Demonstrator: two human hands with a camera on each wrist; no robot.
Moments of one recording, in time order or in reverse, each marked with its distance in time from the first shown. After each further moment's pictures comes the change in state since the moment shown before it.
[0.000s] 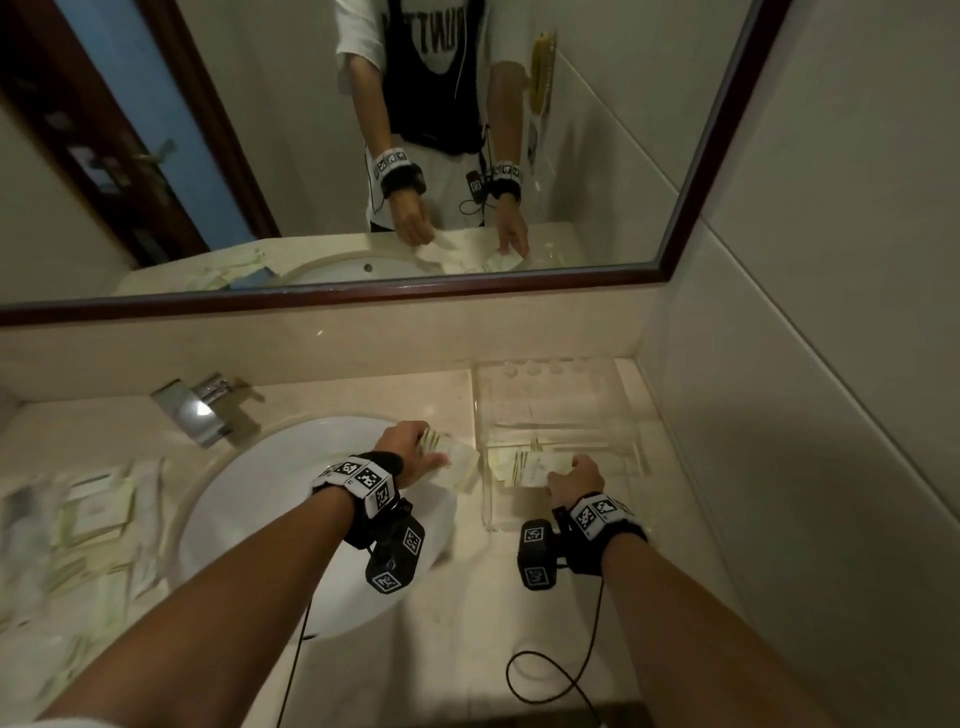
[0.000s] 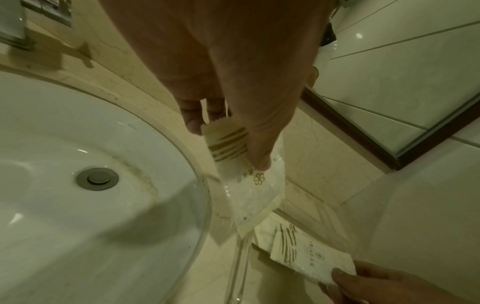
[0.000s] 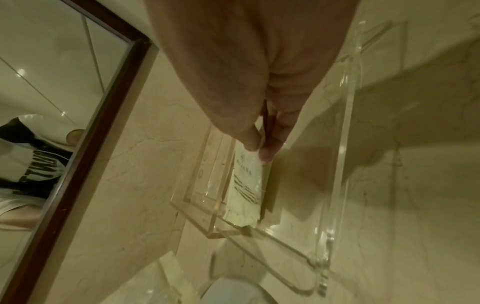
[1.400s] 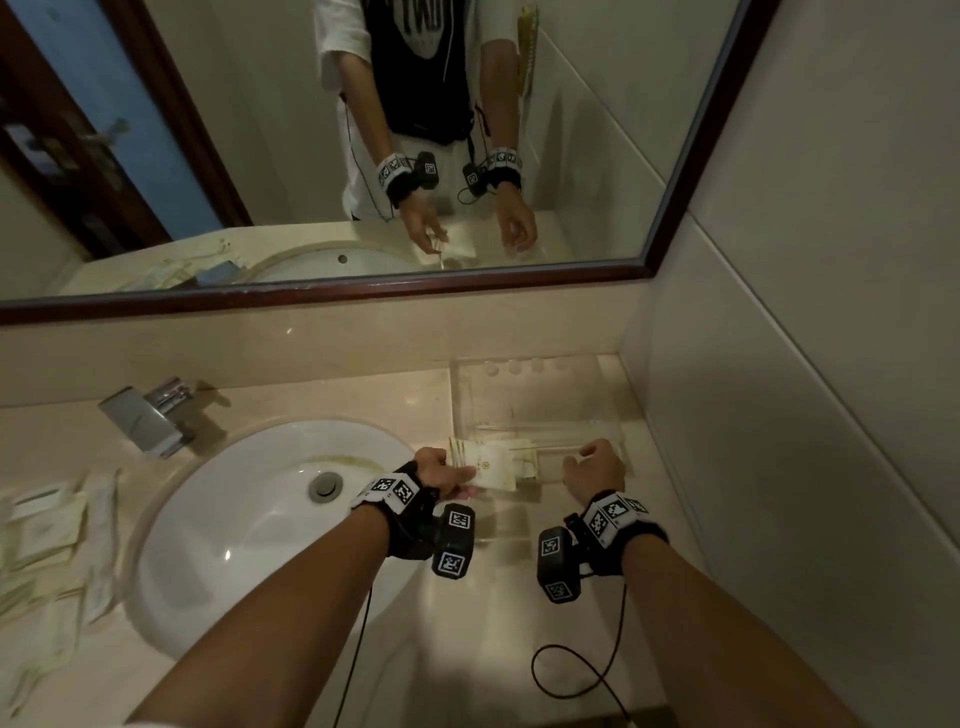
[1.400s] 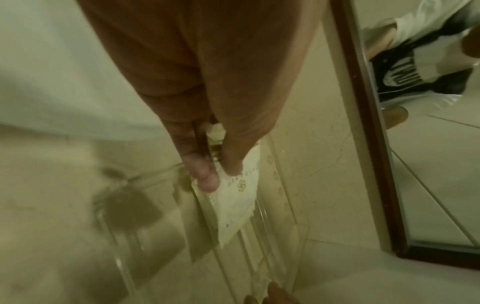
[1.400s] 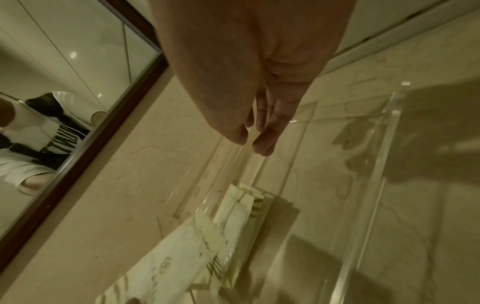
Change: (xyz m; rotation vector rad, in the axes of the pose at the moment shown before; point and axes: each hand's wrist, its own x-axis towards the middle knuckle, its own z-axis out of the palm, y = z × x) left_hand 0.037 0.030 0.065 -0.822 -0.263 -0.273; right_hand 0.015 -0.008 -0.044 -0.092 0.180 -0.115
